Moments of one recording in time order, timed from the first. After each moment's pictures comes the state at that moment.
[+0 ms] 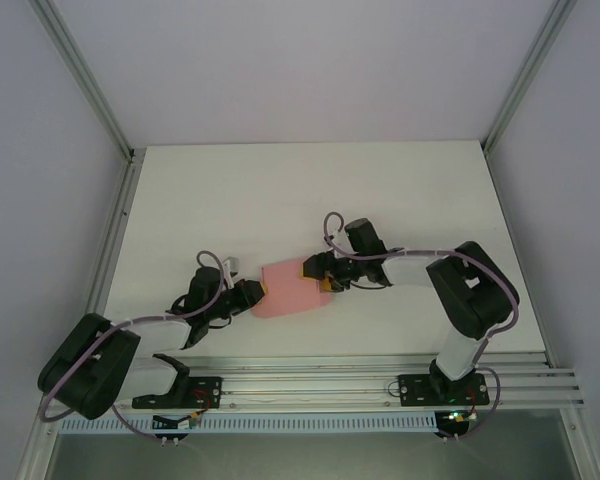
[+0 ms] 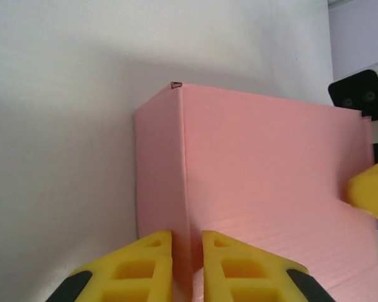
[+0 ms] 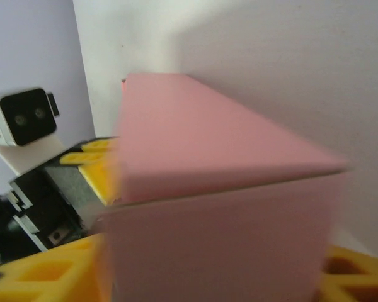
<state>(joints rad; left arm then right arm) -0.44 1.23 0.19 0.47 0.37 -0.90 0.57 1.73 0.78 0.14 -0.82 0.83</state>
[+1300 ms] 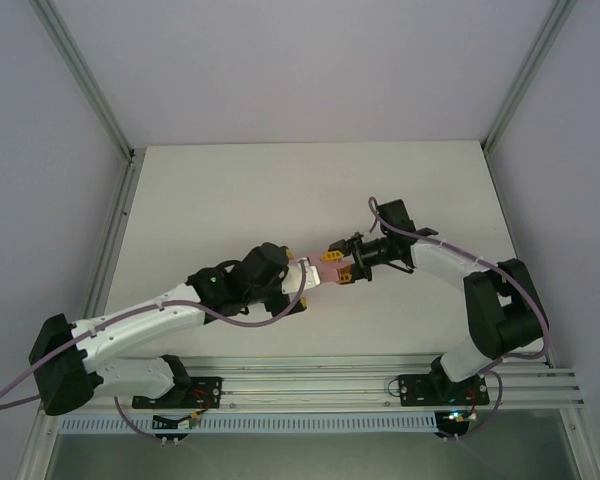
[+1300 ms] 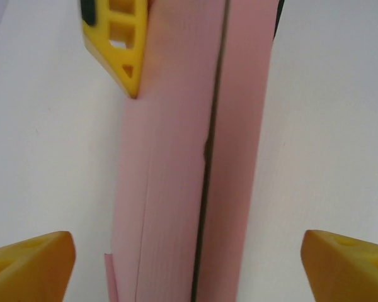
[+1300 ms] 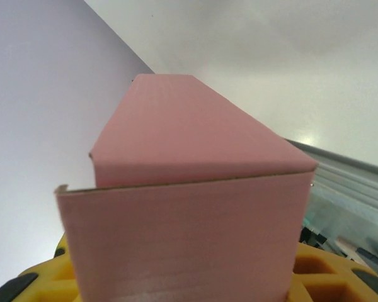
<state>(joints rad) -0.97 1.21 0.90 -0.48 -0.15 0.49 0.38 1.56 0.88 -0.30 -1.14 1.35</state>
